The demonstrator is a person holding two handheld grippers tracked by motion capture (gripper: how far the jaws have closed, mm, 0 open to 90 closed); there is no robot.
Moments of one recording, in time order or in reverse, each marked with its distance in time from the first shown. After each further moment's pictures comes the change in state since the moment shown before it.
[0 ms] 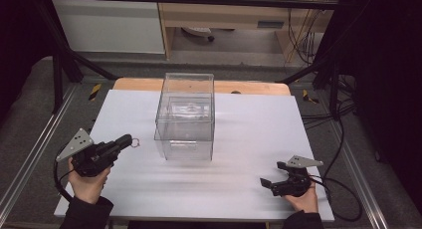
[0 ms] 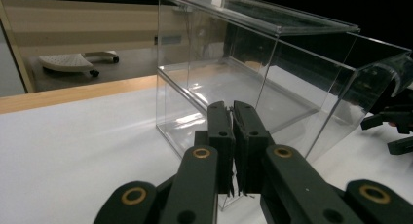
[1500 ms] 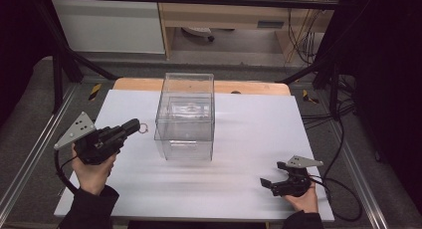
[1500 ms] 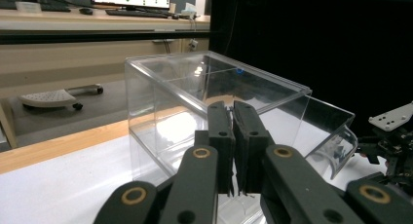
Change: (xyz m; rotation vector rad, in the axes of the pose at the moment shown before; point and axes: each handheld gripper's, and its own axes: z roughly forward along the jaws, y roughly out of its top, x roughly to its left) left arm -0.025 0.052 0.011 -0.081 -0.068 0.056; right arm 0.000 0.000 0.000 0.001 -0.001 -0.001
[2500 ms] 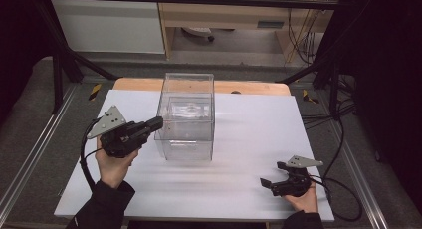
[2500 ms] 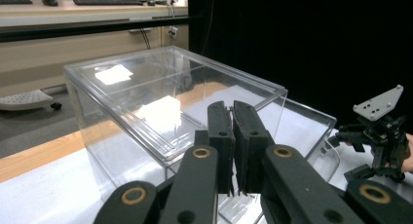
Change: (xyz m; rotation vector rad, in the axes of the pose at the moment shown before) left arm -0.026 0.011 0.044 0.077 -0.067 0.055; right arm 0.000 0.000 0.000 0.001 -0.001 -0.001
